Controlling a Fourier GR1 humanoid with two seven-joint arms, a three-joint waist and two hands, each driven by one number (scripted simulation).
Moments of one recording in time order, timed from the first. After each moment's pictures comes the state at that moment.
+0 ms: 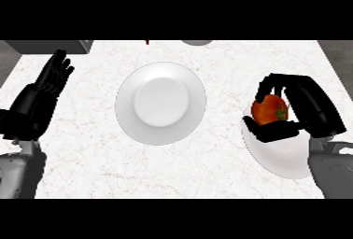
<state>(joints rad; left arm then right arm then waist) -0.27 0.28 0.10 -1.61 0.04 -0.08 0.12 -0.36 -0.33 0.10 -1.70 0.62 0.16 0.14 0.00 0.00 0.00</state>
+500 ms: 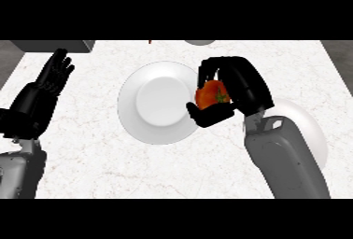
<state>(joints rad) -0.28 0.27 0.11 -1.60 0.04 -0.10 0.11 -0.62 -0.09 0.22 -1.55 0.69 0.15 0.32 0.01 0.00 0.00</state>
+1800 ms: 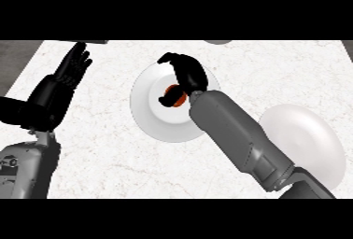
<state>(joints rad) -0.35 0.23 0.07 -1.59 0.03 -0.12 0.13 -1.07 0.00 0.51 -0.60 0.28 -0.35 0.25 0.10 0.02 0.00</state>
